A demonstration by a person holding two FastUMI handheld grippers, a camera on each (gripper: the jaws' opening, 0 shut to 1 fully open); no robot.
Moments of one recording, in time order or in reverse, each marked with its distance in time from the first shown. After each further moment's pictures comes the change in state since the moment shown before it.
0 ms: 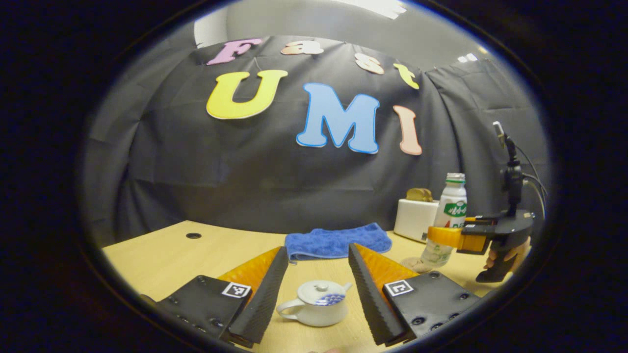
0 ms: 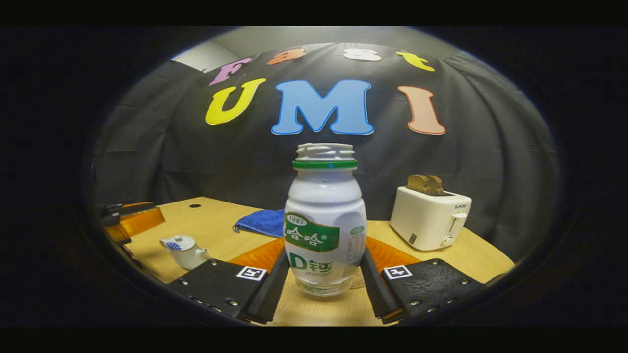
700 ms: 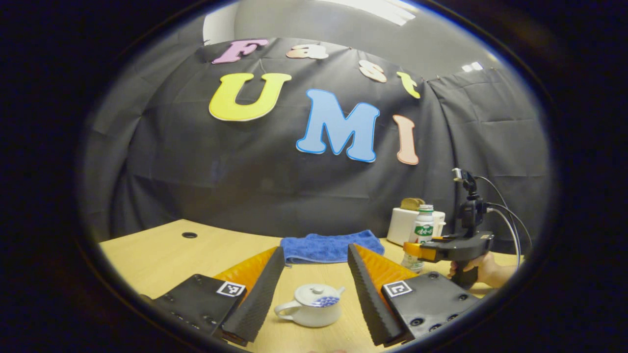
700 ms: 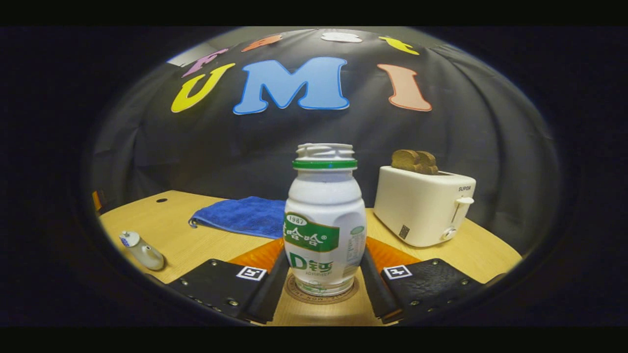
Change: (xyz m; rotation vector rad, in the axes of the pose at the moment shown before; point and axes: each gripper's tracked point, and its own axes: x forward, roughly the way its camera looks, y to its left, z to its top) left arm 0.001 -0.009 -0.003 0.000 0.012 -0.022; right arm 0.062 -0.046 -0.042 0.060 0.100 -0.098
